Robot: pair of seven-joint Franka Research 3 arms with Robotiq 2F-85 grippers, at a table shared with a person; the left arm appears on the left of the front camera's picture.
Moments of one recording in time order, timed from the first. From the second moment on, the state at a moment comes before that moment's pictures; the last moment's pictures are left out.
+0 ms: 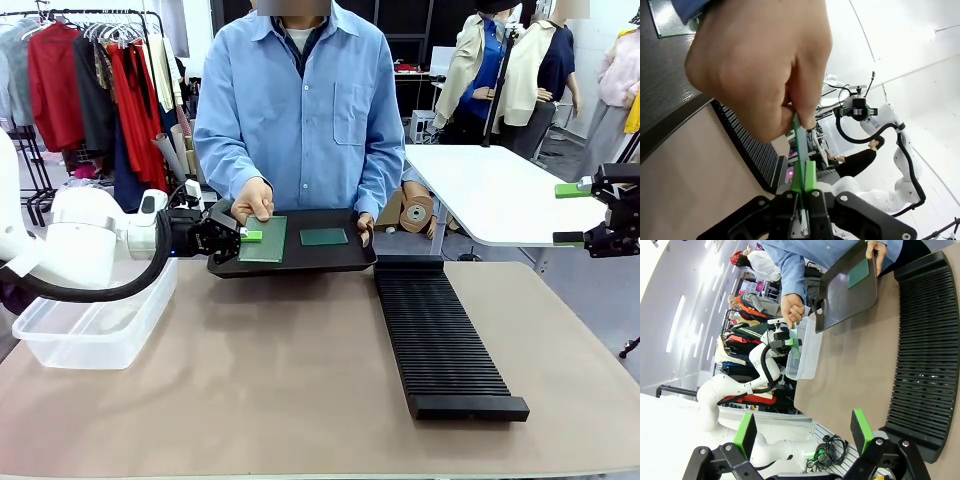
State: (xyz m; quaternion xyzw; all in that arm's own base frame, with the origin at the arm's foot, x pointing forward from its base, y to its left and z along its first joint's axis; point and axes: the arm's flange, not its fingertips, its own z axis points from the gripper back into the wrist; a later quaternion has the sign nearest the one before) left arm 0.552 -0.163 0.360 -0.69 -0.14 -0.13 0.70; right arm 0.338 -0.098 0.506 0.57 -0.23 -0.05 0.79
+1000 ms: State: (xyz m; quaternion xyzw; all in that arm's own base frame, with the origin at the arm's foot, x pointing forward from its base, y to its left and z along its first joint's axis) left arm 0.552 -0.162 0.359 -0.69 -0.14 -0.13 0.70; right arm 0.338 -0.099 0.506 0.57 -0.23 -0.05 0.79
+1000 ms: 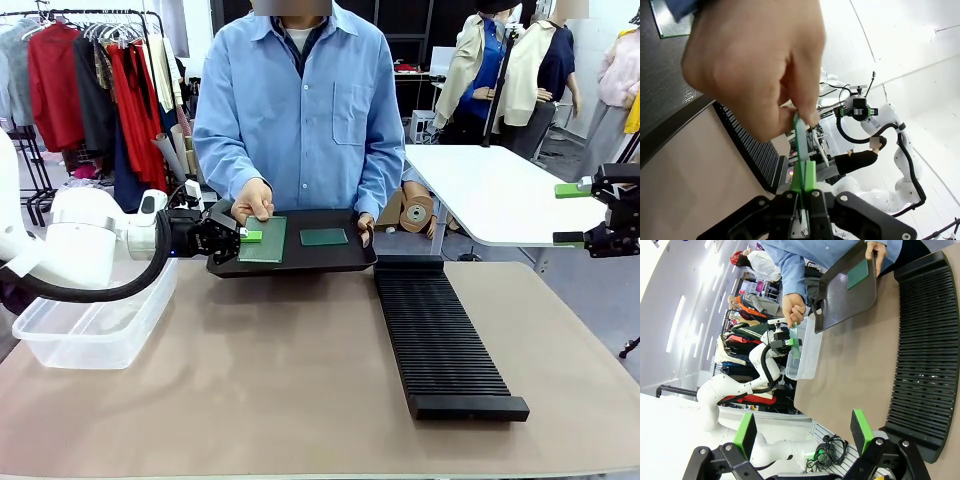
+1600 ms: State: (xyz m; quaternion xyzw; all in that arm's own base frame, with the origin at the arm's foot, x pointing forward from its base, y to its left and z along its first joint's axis) left arm 0.552 -0.161 0.359 -0.69 -0.14 -0.13 0.70; right arm 0.338 -0.099 0.506 0.57 -0.23 -0.05 0.79
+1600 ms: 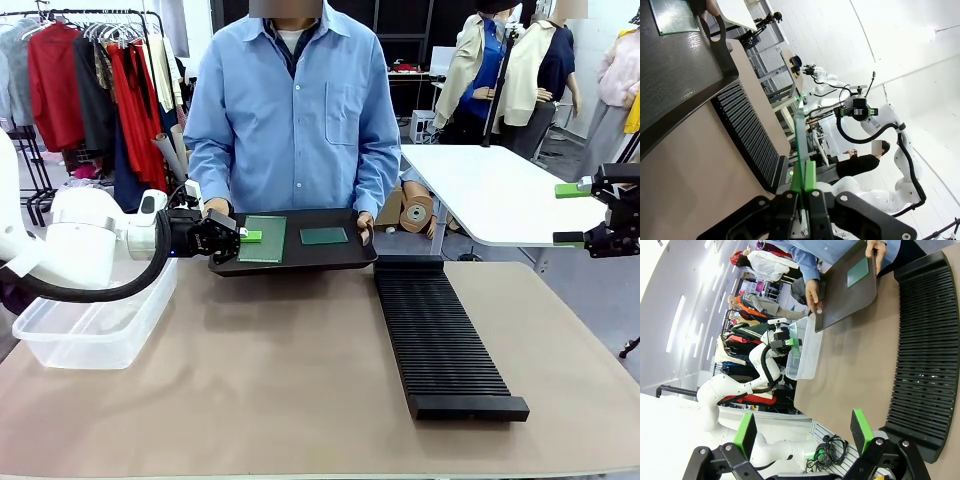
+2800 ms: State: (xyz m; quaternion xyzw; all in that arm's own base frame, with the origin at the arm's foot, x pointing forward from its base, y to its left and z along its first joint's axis) left arm 0.563 -0.129 0.388 -0.68 -0.14 -0.12 0.71; right arm 0.338 -0.098 0.506 0.57 -0.23 -0.05 0.79
